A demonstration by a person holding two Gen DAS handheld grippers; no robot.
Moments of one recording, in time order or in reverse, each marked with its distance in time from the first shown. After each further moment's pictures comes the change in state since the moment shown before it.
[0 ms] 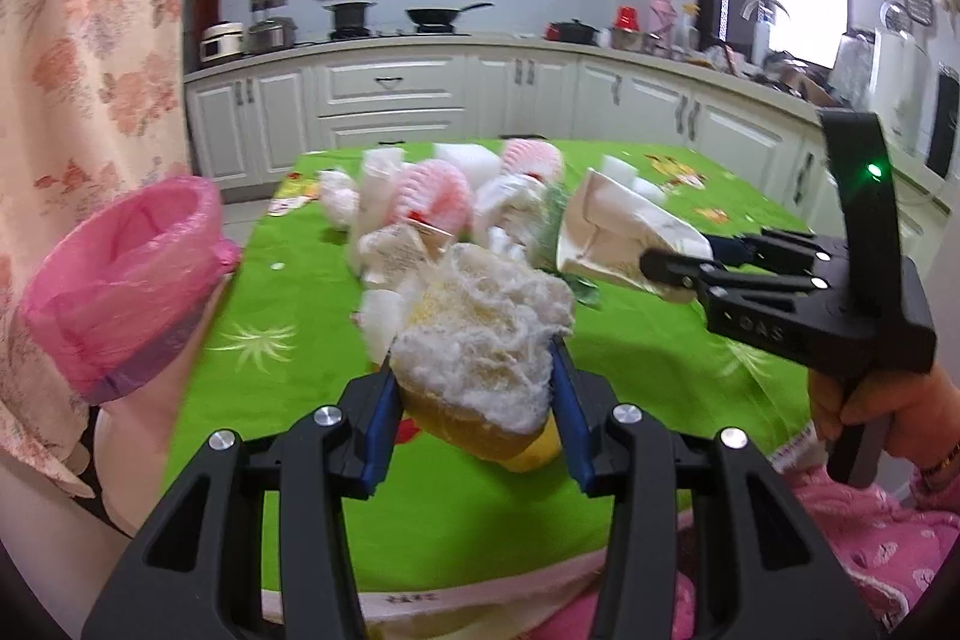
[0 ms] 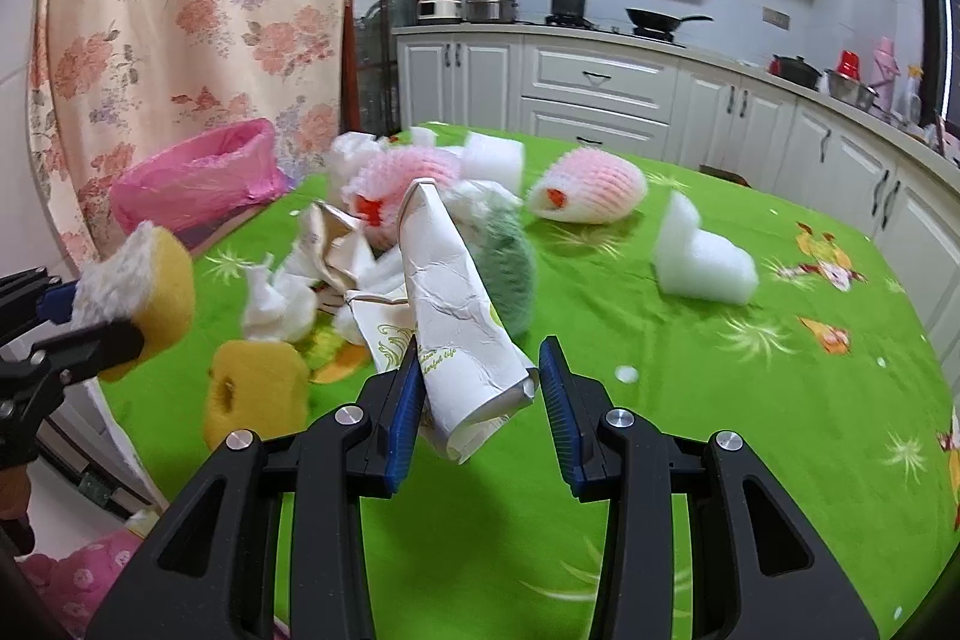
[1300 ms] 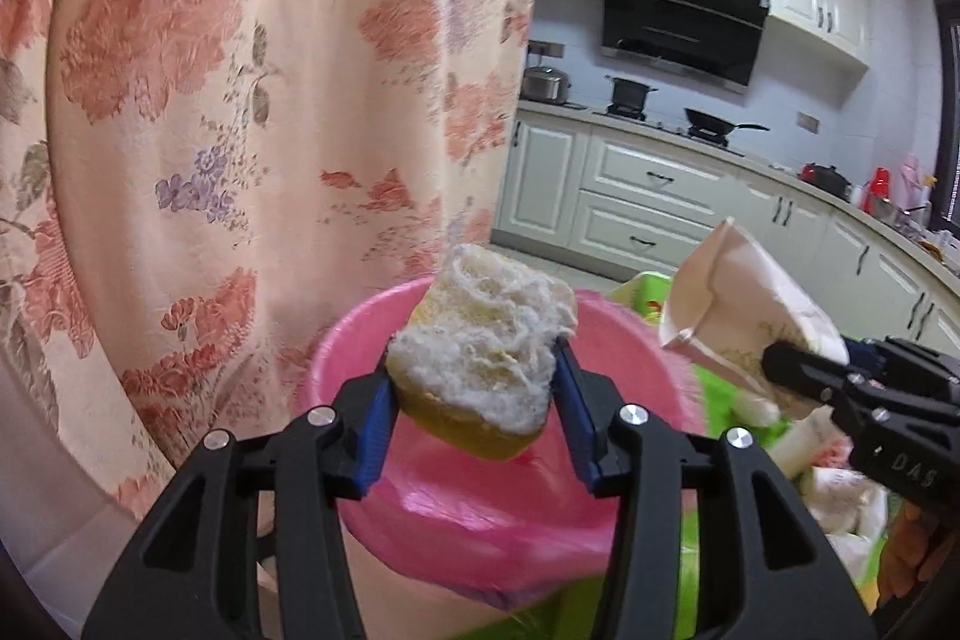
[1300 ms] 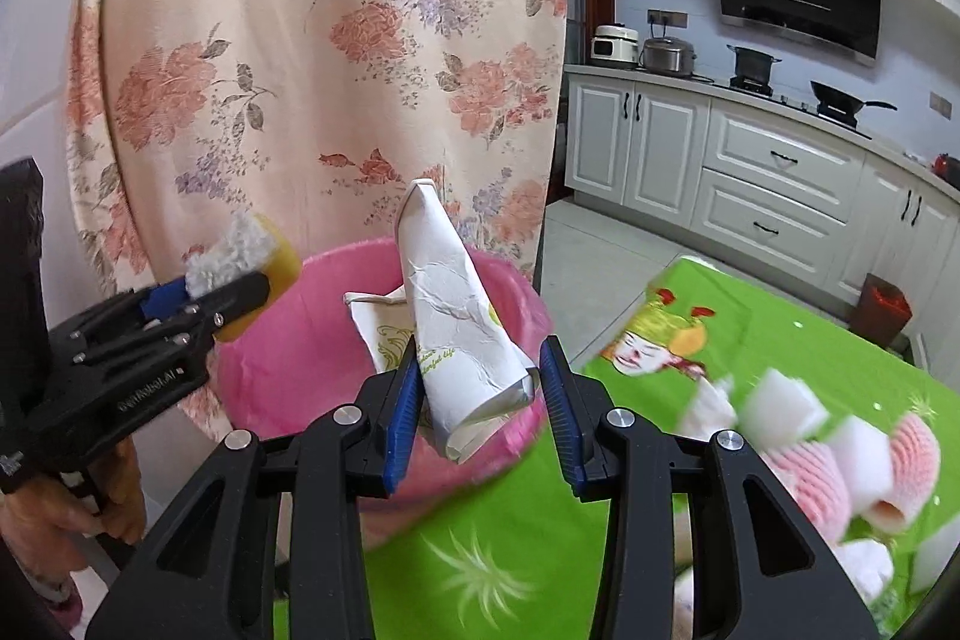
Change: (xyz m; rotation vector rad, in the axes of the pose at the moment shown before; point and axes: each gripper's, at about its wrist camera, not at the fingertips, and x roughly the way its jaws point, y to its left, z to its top) left arm -0.007 0.289 0.062 -0.371 -0.164 0.468; right arm 0.127 0.214 0.177 -0.152 -0.065 0.309
